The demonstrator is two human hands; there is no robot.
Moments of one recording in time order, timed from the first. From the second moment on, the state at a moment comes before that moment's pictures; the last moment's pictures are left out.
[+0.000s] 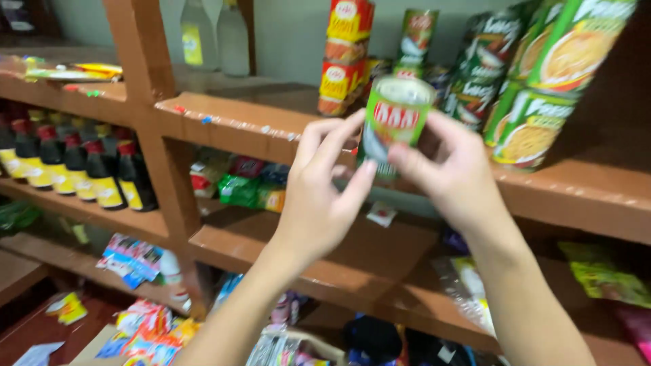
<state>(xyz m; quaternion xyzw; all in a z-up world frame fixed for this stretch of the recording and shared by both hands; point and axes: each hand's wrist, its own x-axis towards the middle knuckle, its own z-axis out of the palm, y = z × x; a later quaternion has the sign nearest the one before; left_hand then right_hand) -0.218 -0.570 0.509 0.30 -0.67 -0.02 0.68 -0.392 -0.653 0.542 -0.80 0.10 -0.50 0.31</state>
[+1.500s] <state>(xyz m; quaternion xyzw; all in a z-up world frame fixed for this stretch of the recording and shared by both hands) -0.256 -0.766 0.555 0.63 -0.67 -0.01 0.39 -0.366 -0.841 0.590 -0.76 0.51 -0.41 0.05</state>
